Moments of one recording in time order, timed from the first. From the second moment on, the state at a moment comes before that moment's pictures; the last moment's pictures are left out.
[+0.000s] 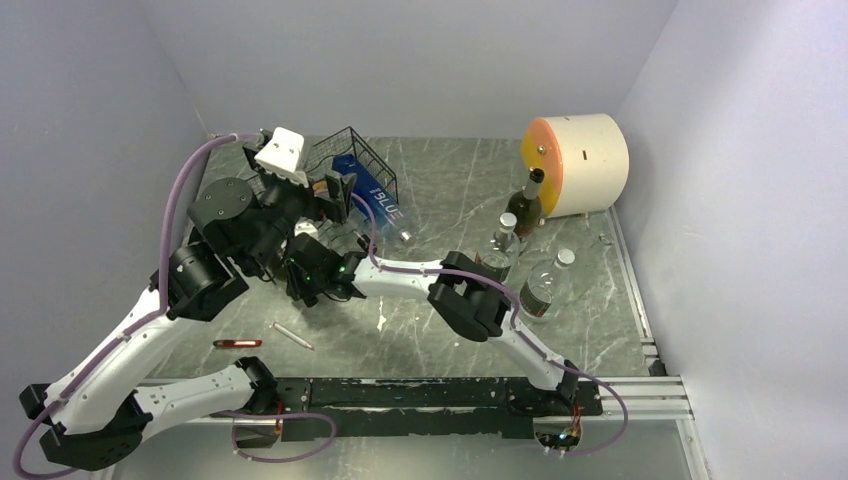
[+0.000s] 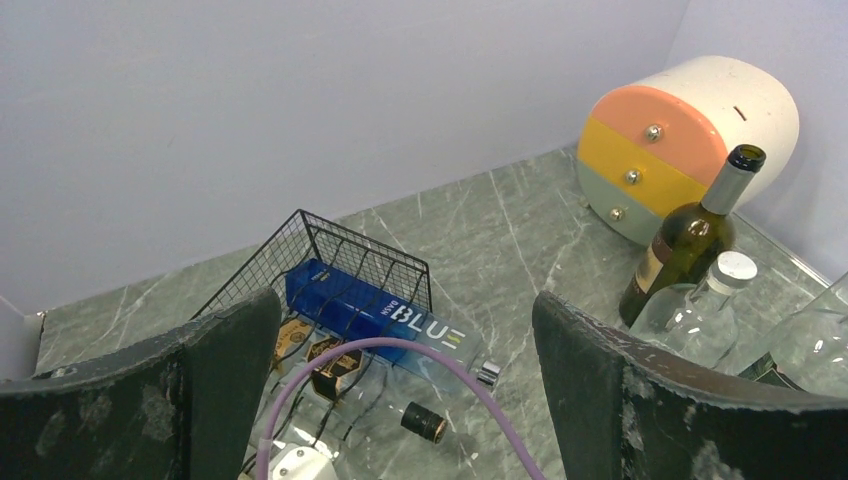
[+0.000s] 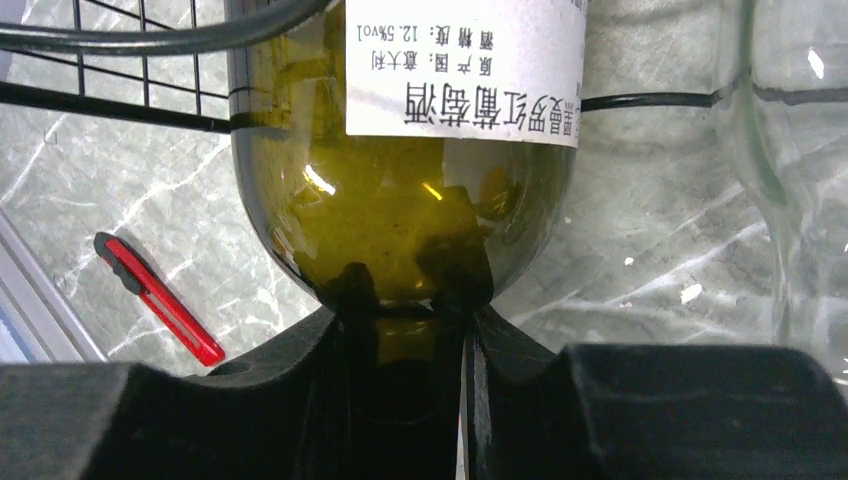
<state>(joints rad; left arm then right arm) -0.83 0.94 1.31 -0.33 -0.42 0.02 1.16 2.37 1.83 -0.15 0.05 0.60</state>
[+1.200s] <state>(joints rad) -0.83 0.94 1.31 -0.35 -0.43 0.02 1.16 2.19 1.76 -0.05 0.12 0.56</state>
